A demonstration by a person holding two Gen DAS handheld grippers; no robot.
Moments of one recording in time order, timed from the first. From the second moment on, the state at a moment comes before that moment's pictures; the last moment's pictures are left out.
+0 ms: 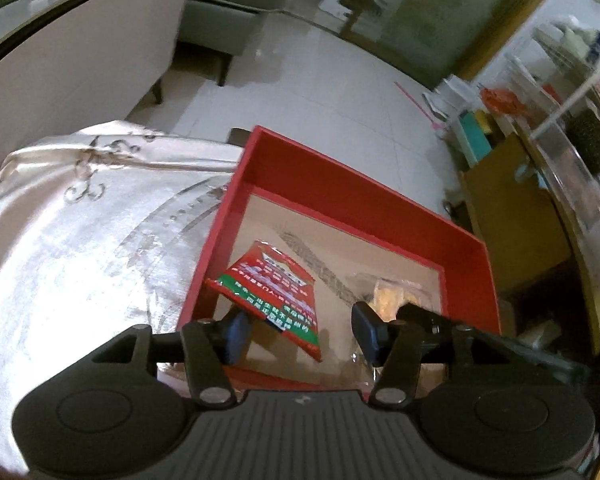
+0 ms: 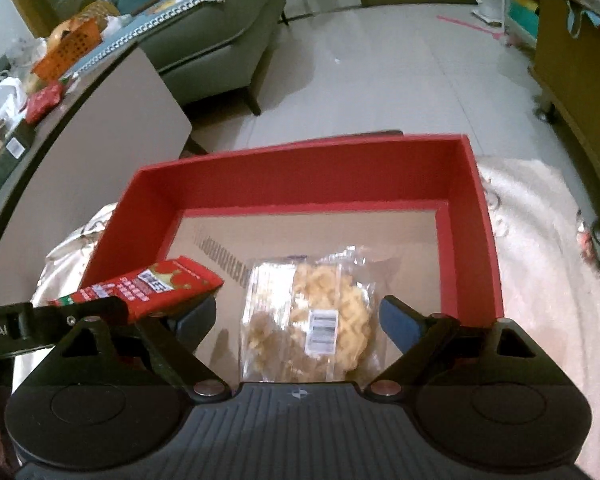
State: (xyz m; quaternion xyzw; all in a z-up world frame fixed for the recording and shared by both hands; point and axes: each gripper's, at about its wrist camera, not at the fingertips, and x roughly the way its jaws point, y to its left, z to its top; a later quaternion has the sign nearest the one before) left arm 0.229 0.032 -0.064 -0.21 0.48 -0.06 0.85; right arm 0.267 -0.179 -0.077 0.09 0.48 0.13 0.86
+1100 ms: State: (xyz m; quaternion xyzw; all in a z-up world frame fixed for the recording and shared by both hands) left arm 0.138 0.059 -0.068 -0.19 0.54 -0.06 0.81; right arm 0.176 -0.196 -0.032 0.11 0.45 0.14 0.88
